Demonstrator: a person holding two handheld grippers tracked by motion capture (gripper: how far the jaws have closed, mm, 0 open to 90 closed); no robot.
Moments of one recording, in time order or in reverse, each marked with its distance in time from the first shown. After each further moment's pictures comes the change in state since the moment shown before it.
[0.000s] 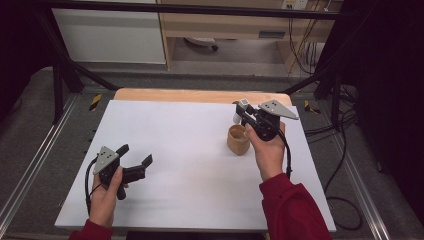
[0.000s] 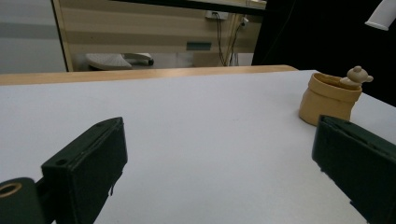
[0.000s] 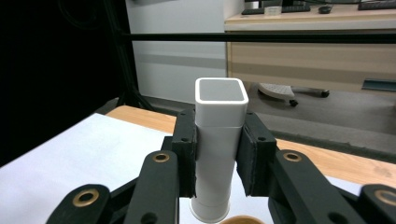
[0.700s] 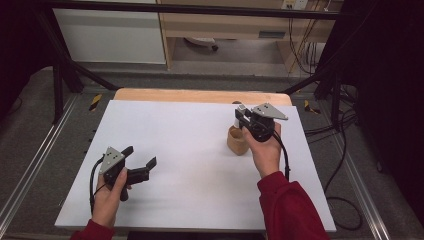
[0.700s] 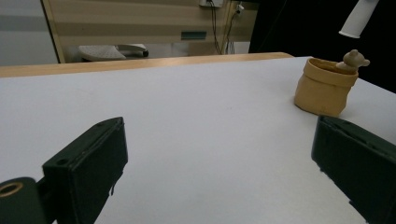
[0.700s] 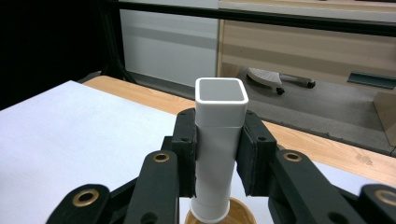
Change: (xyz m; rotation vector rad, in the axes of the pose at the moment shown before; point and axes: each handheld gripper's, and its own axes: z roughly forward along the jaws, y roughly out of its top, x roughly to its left) left arm -0.007 -0.004 0.007 0.044 -0.021 0.025; right arm -0.008 -0.023 0.021 0.080 -0.042 -0.093
